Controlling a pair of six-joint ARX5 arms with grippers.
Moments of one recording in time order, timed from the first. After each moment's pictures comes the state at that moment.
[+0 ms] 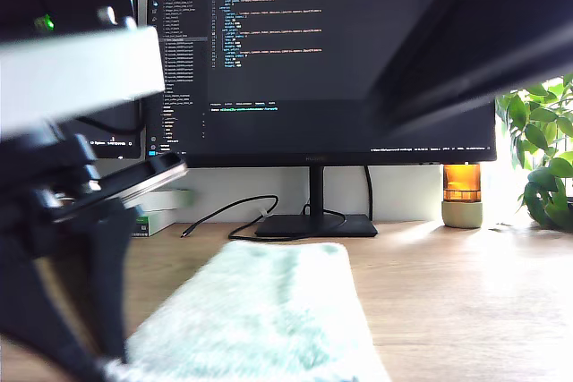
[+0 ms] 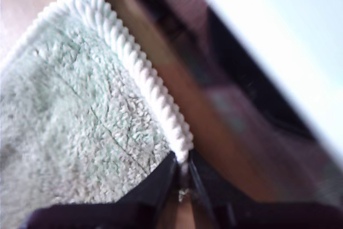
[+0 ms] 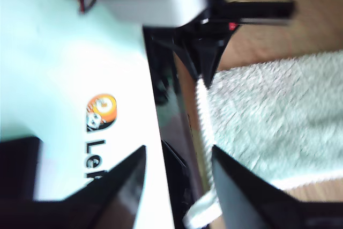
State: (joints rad) left arm -0.88 1.33 0.59 -0.44 0.28 1.30; right arm 1.08 0.92 0.55 -0.38 -0.24 -0.27
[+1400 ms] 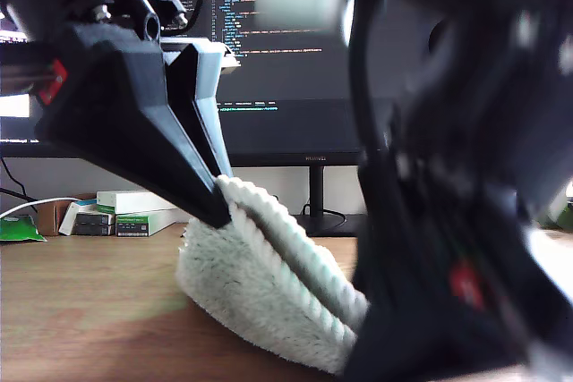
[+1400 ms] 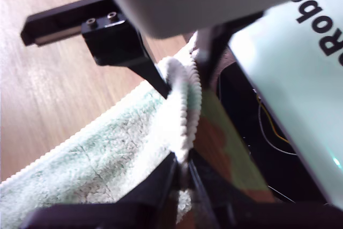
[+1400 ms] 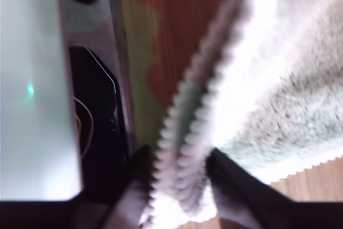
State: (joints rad) left arm -0.88 1.33 0.85 -0.61 0.40 1.10; right arm 1.16 1.32 0.55 -0.25 0.13 -0.37
